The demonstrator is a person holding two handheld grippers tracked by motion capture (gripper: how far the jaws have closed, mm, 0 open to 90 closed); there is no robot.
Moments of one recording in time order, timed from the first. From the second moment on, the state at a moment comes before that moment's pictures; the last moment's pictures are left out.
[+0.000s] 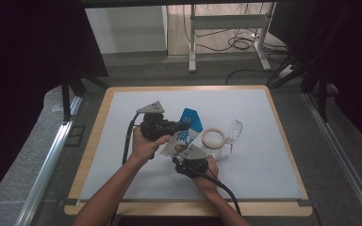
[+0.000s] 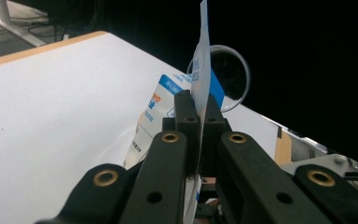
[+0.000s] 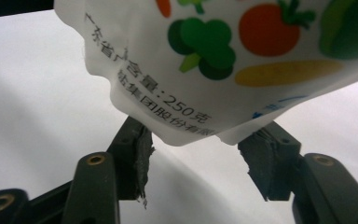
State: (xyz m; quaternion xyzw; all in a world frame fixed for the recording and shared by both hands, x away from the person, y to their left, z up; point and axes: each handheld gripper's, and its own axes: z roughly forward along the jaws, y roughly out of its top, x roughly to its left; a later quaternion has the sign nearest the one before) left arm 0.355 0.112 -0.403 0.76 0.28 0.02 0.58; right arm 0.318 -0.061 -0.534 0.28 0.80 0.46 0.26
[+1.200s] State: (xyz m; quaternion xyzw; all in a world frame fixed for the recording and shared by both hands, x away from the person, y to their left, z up) left arm 0.382 0.090 -0.406 0.79 0.29 0.02 0.55; right arm 0.314 -0.074 -0.534 0.31 0.80 0.48 0.20
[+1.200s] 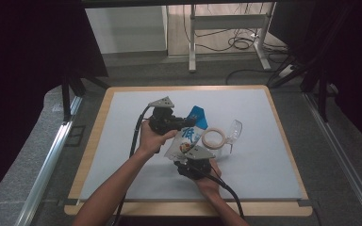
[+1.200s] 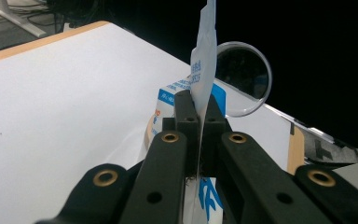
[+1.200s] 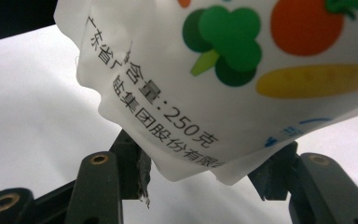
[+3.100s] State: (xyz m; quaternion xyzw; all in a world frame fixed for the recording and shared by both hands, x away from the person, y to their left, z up) left arm 0.408 0.067 -0.413 0.82 0.26 0.02 0.52; right arm 0.307 -0.092 -0.530 0.33 0.78 0.52 0.15
